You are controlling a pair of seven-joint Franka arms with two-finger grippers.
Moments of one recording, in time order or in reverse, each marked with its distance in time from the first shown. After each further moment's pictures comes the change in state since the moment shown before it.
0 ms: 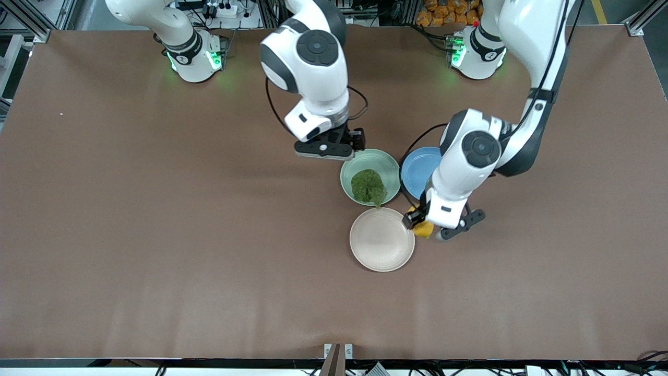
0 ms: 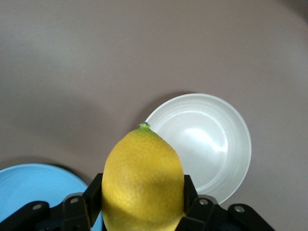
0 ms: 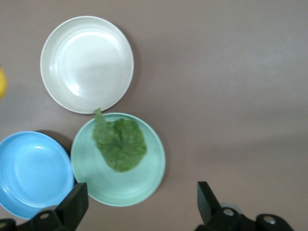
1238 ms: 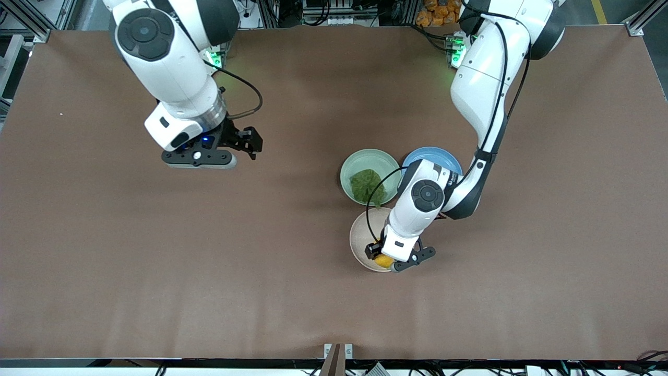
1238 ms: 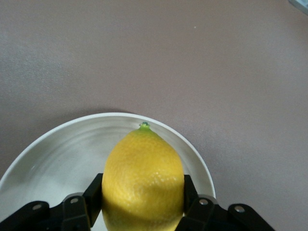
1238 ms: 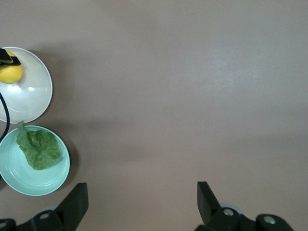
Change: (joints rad) left arm -0.071 0.515 -0.009 0.511 0.000 0.085 0.021; right arm -0.318 -0.332 -0.002 -0.149 -0.010 -0.286 -0.489
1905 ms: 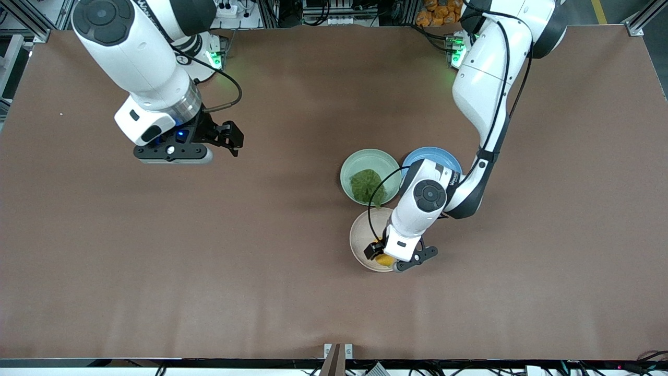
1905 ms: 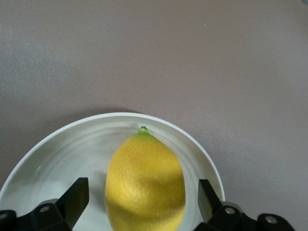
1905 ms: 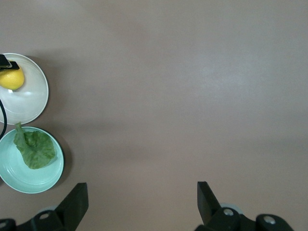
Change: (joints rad) left arm 0.005 0.008 -0.002 -0.024 0.000 0.032 -0.003; right arm -0.056 -0.045 0.000 0.000 0.000 -0.030 -0.065
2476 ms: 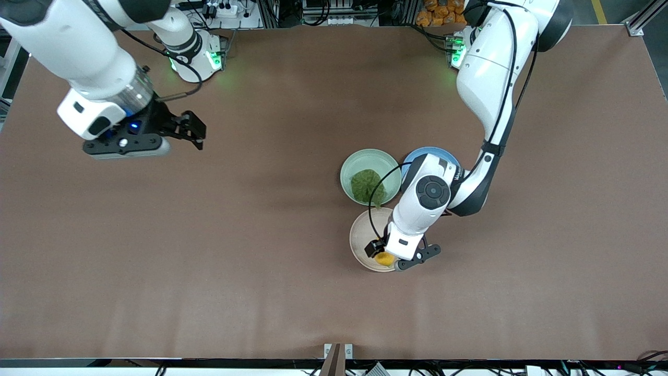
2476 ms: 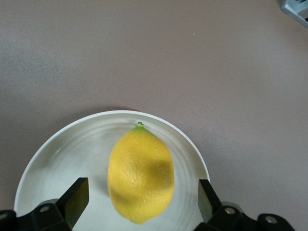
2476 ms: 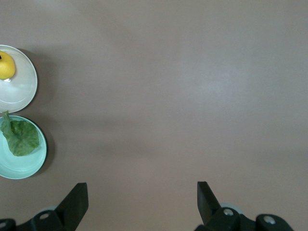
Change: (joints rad) left arm 0.001 -0.046 -0.001 0.000 0.000 -0.050 0.000; right arm -0.078 -0.054 0.000 0.000 0.000 -0.049 -0.147
